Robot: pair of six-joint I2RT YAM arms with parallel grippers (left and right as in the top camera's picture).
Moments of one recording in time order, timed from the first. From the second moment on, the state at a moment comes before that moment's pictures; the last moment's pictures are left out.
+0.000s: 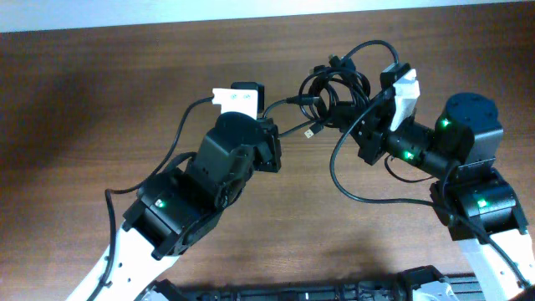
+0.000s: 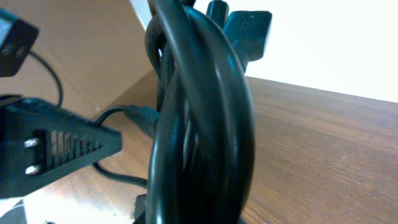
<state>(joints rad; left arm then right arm) -0.76 1.20 1.35 -0.76 -0.22 -0.56 0.16 0.98 1.05 -0.39 -0.62 0.16</state>
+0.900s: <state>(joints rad) -0.73 1.19 1.35 -0.83 -0.13 -1.12 0.12 0.97 1.05 -0.32 -0.26 0.18</state>
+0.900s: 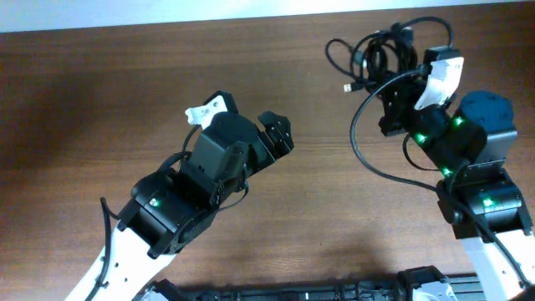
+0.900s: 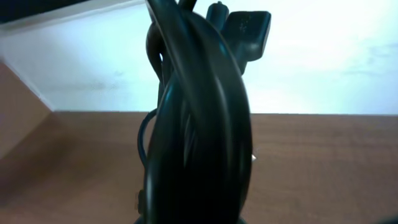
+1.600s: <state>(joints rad) -0.73 1.19 1.35 -0.66 0.09 0.04 0.12 0.96 1.05 -0.51 -0.95 -0.19</state>
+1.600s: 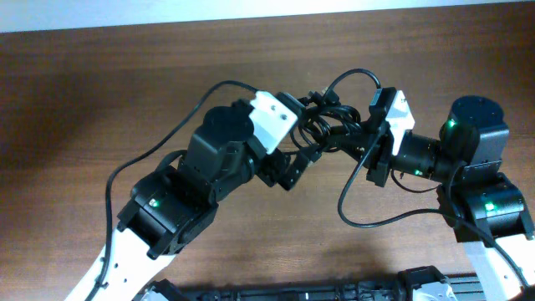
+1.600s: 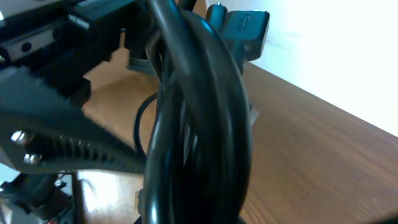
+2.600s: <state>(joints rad) -0.74 1.18 1.35 -0.54 0.21 0.18 0.11 0.96 1.05 -0.55 -1.15 -0.19</state>
